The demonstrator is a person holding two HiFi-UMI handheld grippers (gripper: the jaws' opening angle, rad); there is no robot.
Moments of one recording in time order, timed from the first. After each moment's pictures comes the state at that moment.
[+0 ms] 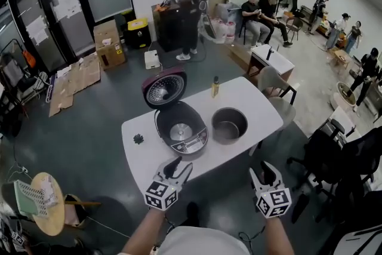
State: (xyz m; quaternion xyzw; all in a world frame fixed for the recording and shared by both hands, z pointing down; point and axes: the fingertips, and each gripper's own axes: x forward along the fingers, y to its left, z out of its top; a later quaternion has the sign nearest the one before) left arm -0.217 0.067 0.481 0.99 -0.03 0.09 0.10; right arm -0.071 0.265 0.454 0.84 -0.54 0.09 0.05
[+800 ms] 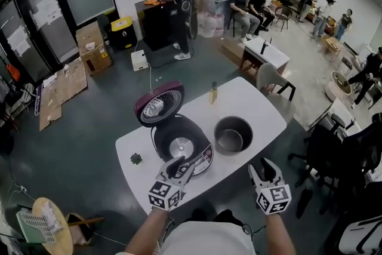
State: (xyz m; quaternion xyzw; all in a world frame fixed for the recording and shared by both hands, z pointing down) left arm -0.129 -0.043 0.499 0.99 0.02 0.10 0.11; right arm 0.000 0.154 0.469 0.86 -0.49 0.12 0.05
